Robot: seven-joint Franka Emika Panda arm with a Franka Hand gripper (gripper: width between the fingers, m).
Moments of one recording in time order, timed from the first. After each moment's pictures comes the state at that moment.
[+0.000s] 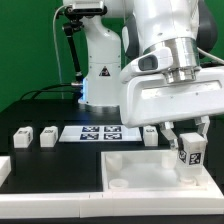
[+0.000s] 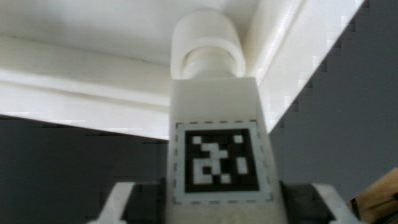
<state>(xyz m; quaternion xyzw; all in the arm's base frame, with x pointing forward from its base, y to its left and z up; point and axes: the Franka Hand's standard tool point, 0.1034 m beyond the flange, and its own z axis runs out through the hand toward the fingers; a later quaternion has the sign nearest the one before) 0.620 0.119 0.088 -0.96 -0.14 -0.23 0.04</state>
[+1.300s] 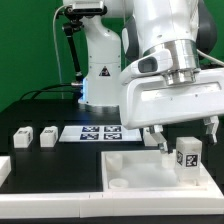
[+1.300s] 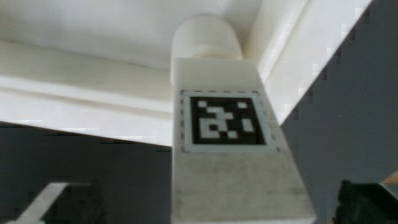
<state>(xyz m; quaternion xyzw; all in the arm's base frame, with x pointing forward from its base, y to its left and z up) 0.620 0.117 0.085 -0.96 -0.14 -0.22 0.04</state>
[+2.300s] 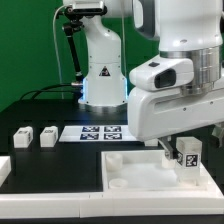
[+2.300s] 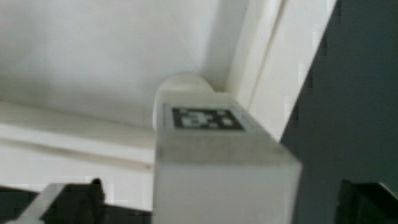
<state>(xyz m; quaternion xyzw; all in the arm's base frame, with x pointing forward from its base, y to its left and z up) 0.627 0.125 0.081 -0.99 -0.15 0.00 0.05</state>
